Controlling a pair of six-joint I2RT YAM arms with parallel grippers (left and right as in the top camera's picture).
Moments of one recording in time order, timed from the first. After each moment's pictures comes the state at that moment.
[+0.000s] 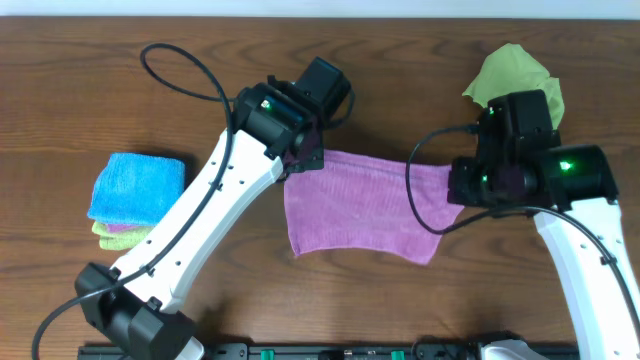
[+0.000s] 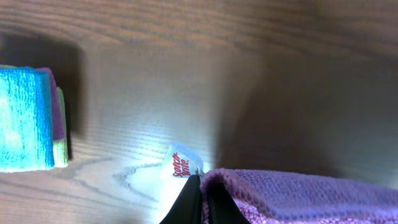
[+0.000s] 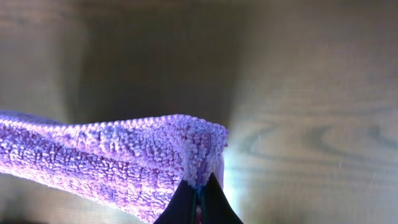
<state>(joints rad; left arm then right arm) -0.62 1.73 1.78 -1.38 -0.22 -0.67 0.15 1.32 1.35 -1.25 -0.07 0.28</state>
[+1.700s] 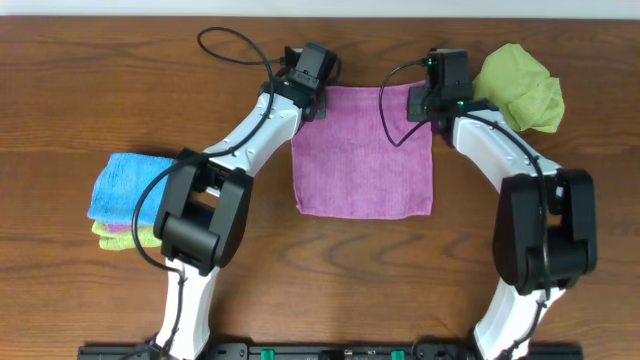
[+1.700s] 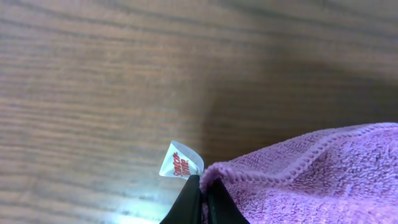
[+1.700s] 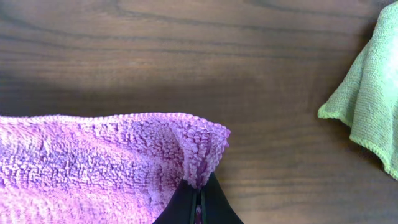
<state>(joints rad) -0.45 2.21 1.71 -0.53 -0.27 -0.43 0.15 2.00 1.35 -0.23 0.13 0.15</state>
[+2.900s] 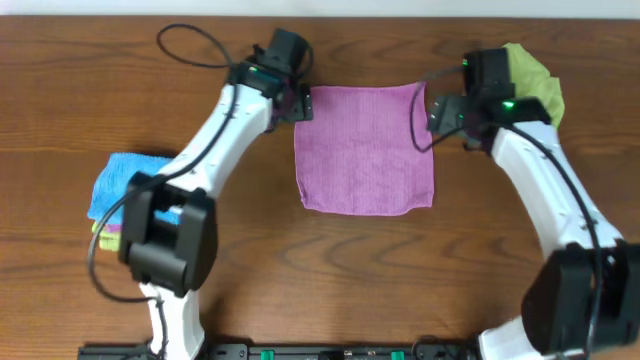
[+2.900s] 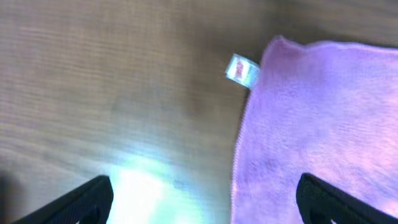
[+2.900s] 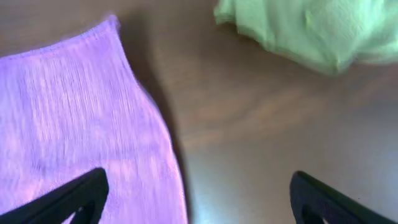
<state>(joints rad) -0.36 2.02 1.71 -0.88 -0.11 -0.48 0.08 1.69 1.35 -0.78 0.14 0.38</state>
